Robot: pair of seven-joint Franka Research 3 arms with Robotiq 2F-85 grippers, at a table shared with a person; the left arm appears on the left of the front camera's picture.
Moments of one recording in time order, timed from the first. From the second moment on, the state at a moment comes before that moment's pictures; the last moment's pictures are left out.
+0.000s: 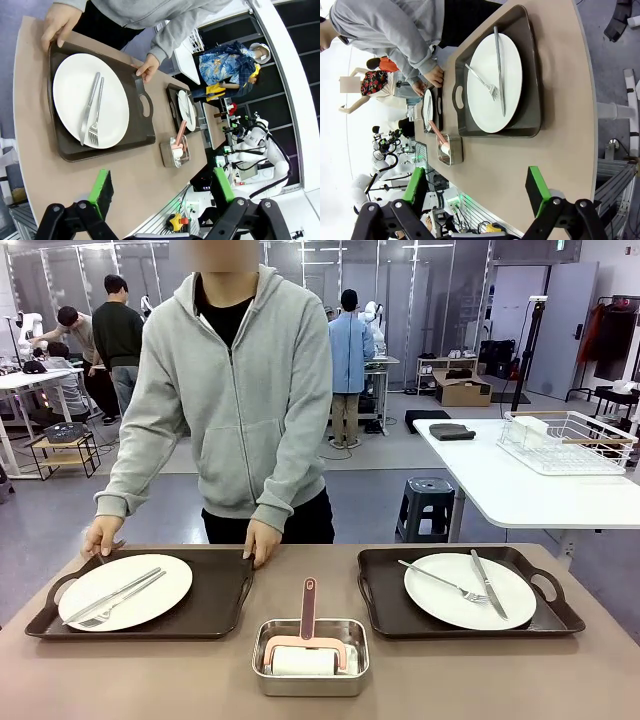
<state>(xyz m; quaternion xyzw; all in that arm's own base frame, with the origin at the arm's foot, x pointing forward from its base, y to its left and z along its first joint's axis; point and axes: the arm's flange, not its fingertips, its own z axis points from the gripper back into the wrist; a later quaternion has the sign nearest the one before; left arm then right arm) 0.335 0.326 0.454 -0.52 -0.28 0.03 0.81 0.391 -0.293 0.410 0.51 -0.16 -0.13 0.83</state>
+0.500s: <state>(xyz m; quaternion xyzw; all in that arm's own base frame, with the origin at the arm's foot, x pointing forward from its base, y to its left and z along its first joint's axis) 0.335 0.326 0.454 -0.52 -0.28 0.03 0.81 0.391 -0.293 0.410 0.51 -0.16 -0.13 0.83</state>
